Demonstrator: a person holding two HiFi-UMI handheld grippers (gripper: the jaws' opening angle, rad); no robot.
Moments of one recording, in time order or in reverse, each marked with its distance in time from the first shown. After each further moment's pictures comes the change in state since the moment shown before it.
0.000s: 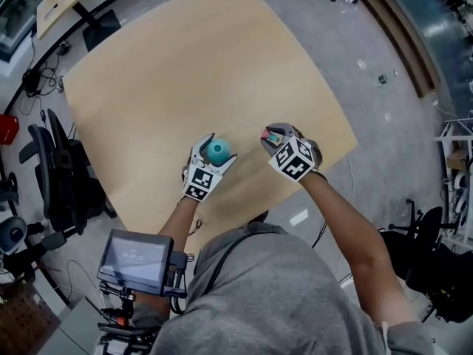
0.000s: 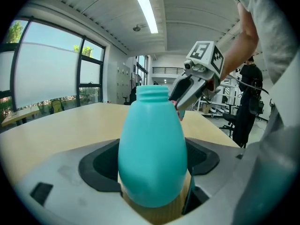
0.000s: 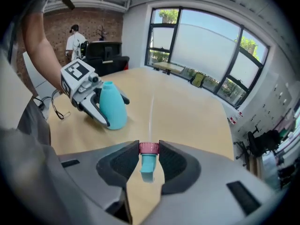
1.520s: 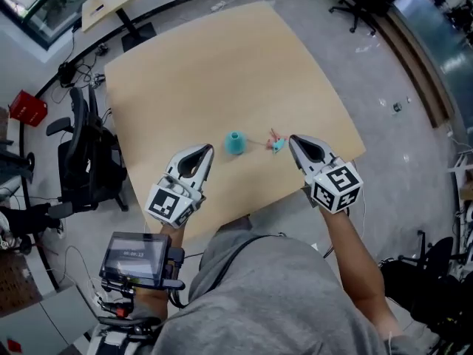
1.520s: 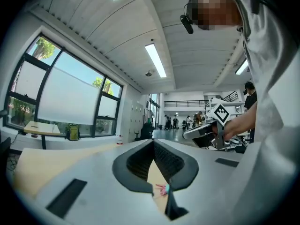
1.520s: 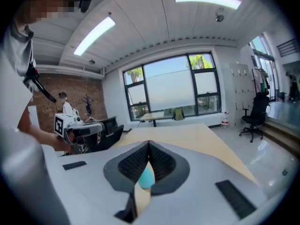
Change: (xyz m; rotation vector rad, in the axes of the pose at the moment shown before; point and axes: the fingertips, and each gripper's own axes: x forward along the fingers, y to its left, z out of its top) left arm -0.249 -0.069 0.180 -0.091 -0.456 0.173; right arm -0.232 0.071 0.071 0.462 -0.642 -0.038
